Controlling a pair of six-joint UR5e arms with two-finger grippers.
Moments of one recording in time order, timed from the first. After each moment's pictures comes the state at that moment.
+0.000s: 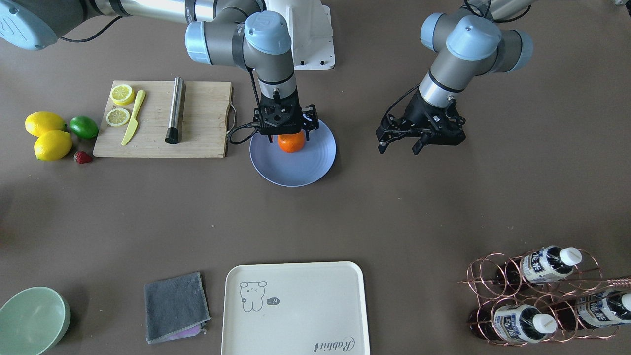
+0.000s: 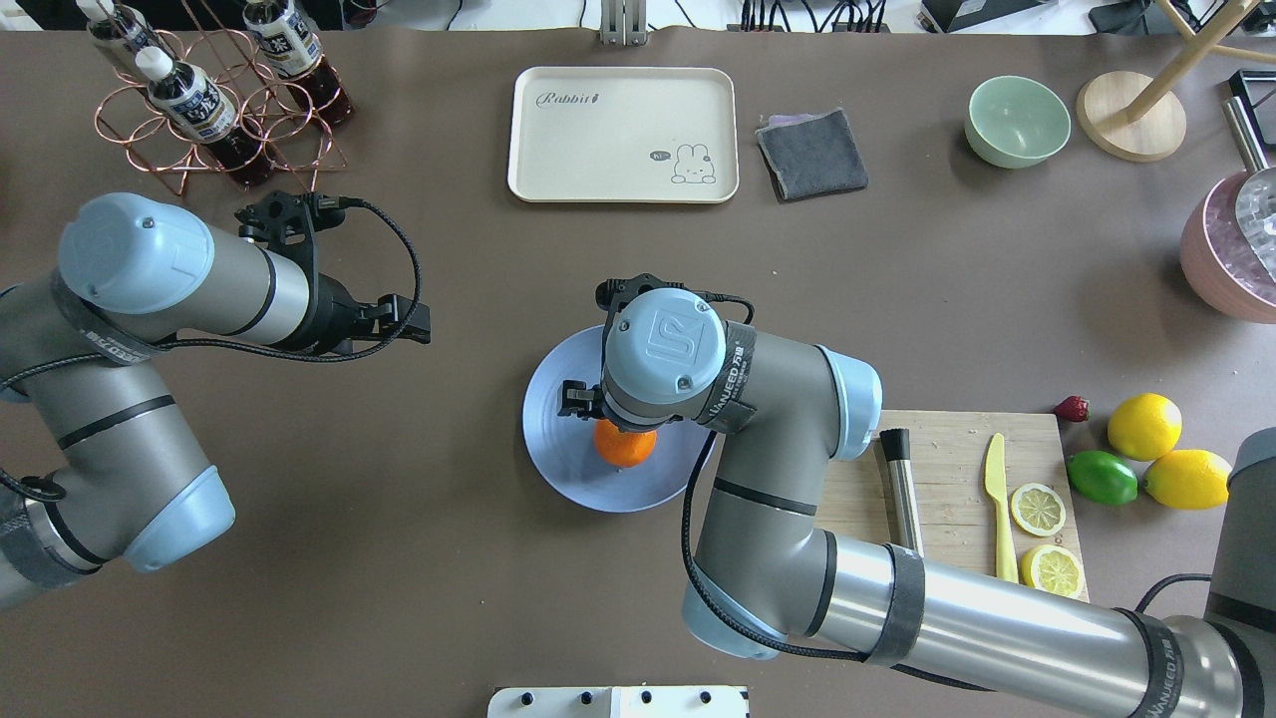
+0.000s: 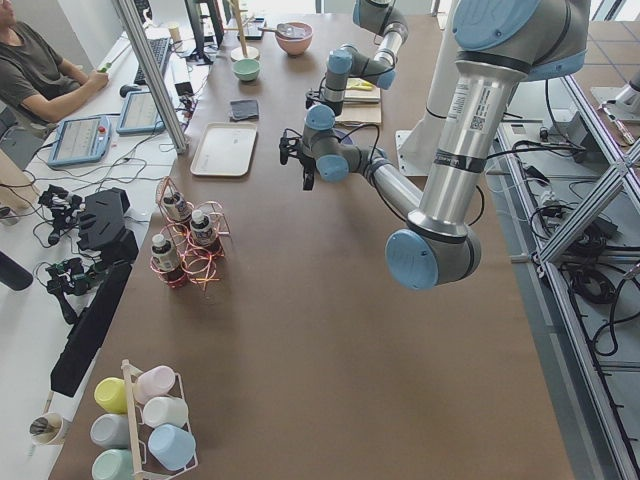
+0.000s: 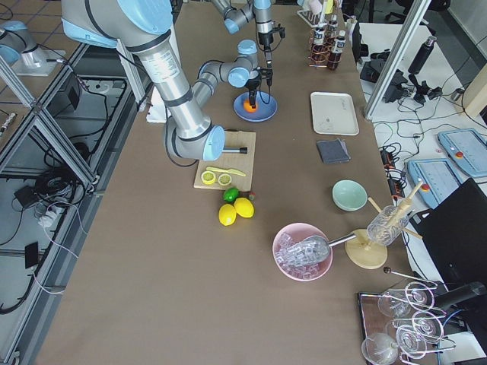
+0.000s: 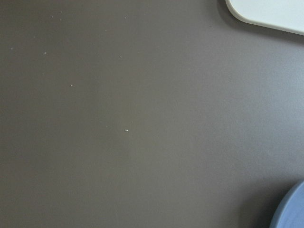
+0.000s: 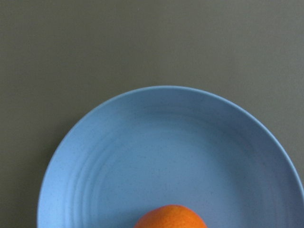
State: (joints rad) left arm -0.68 -1.88 -1.82 -2.00 -1.94 -1.27; right arm 0.43 -0.83 1.62 -1.48 1.77 1.33
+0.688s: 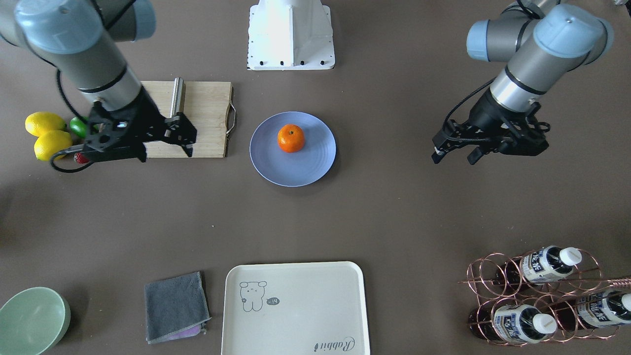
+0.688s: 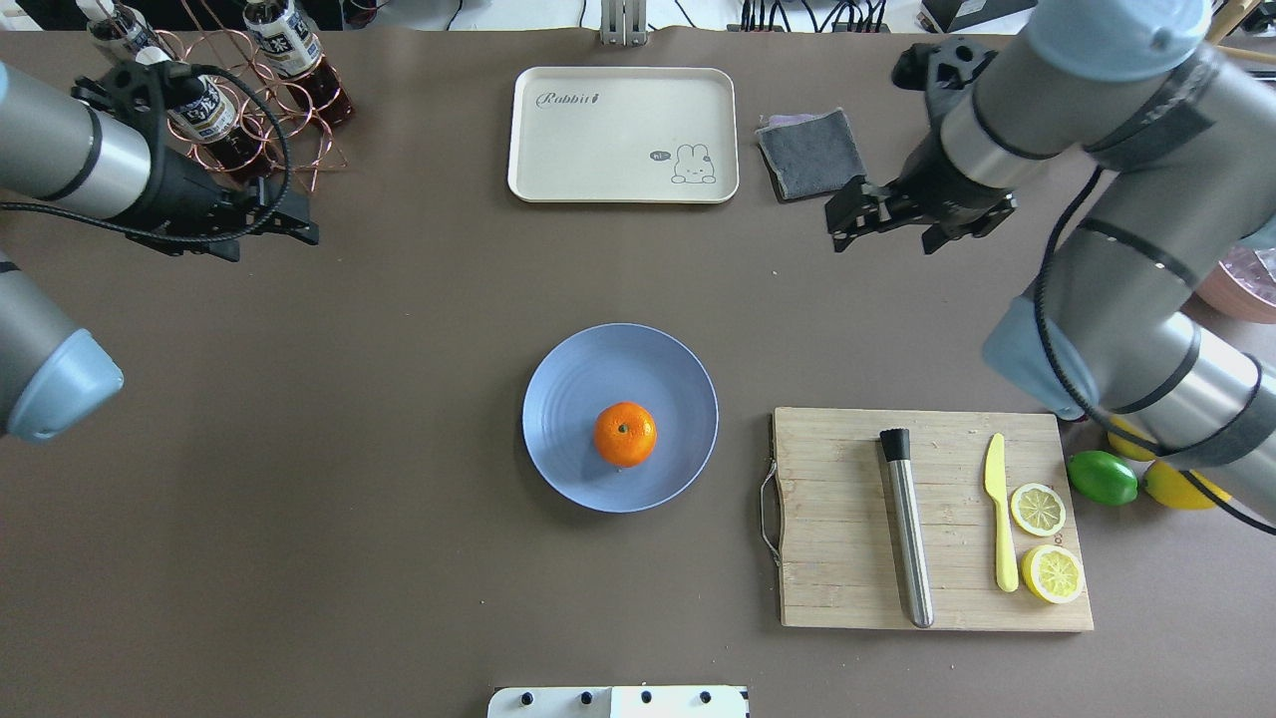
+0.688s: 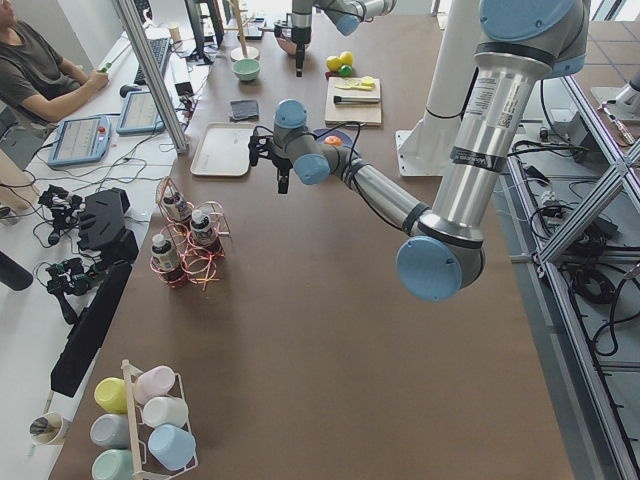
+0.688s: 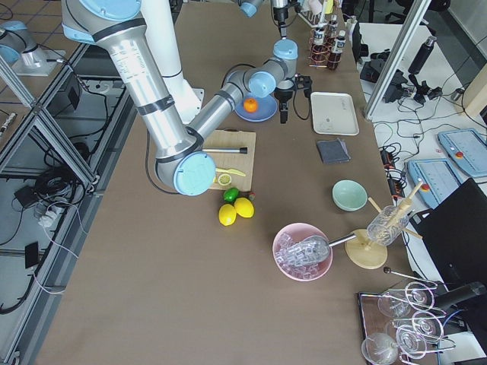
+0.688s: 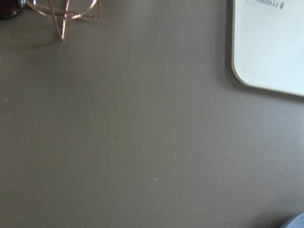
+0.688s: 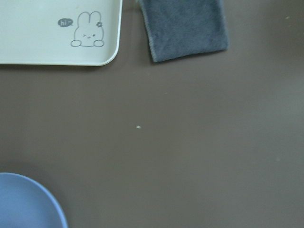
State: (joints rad) left arm -1.01 -1.81 -1.83 -1.96 -2.20 -1.03; right arm 0.96 -1.17 1.89 -1.62 2.18 0.78
